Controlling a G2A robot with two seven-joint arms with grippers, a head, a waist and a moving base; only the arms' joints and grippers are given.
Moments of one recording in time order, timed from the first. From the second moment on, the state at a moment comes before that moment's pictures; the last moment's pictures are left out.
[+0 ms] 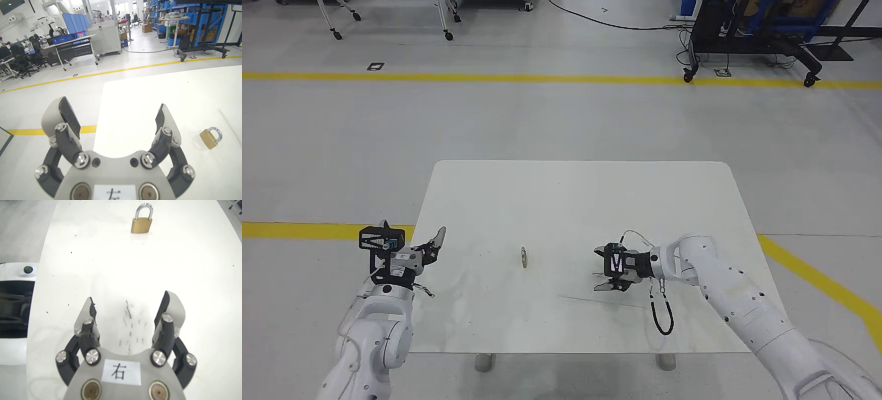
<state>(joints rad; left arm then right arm) 1.73 -1.15 -1.60 -1.80 1.33 0.00 0.00 -1.05 -1.07 0.89 -1.21 -1.46 -1.01 0.00</state>
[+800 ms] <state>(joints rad) 1.73 -1.15 -1.60 -1.80 1.33 0.00 0.00 -1.00 -1.08 0.82 -1.20 -1.47 -0.98 0.09</state>
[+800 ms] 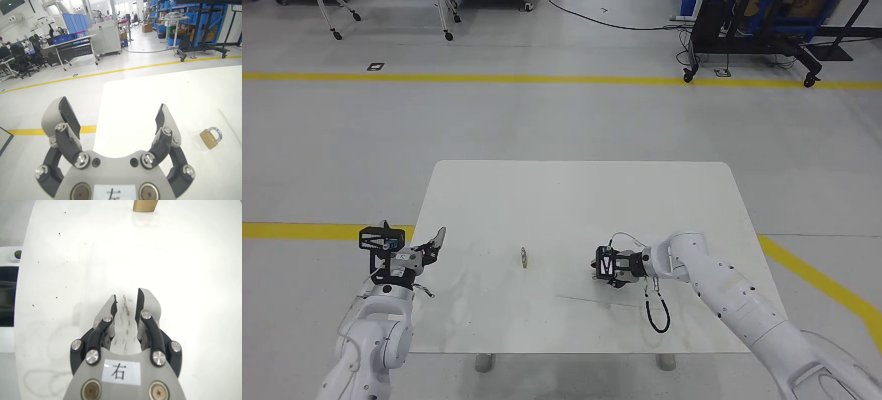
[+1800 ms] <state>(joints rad) 1.73 -1.15 -1.60 -1.80 1.33 0.00 0.00 -1.08 -1.04 0.91 -1.28 -1.56 -0.89 -0.07</state>
